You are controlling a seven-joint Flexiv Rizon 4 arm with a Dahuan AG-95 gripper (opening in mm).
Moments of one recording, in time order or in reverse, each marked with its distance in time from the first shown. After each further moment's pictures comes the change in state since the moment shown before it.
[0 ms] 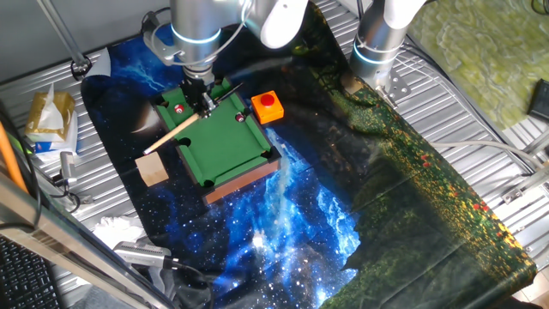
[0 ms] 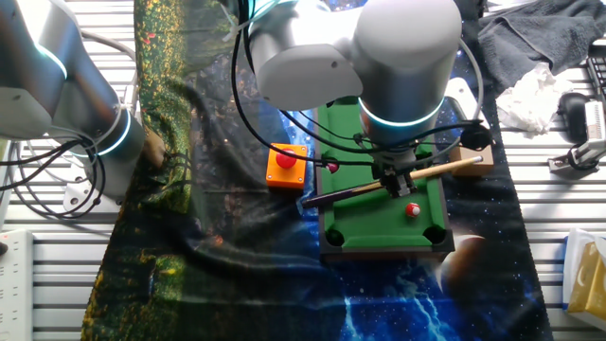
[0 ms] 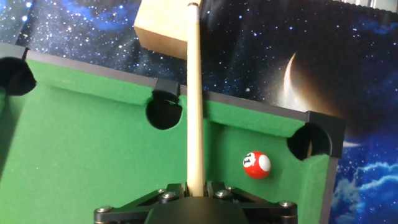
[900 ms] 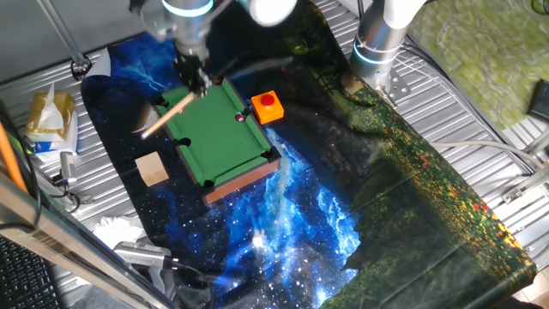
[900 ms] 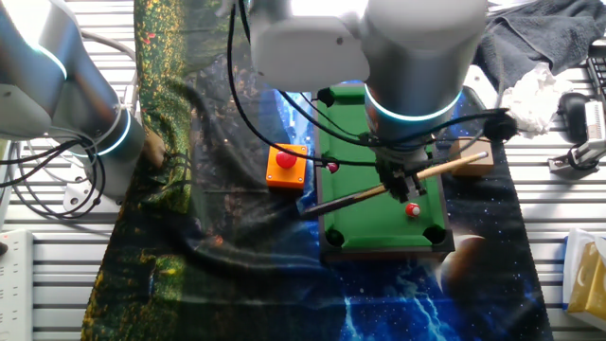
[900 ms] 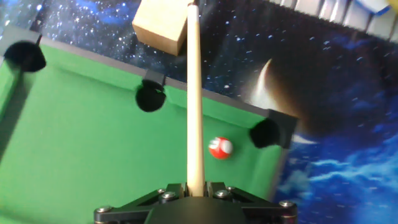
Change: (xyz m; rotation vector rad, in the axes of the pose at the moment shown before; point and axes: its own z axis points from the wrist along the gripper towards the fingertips) arm 0.014 -0.045 -0.071 0.007 0.026 -0.162
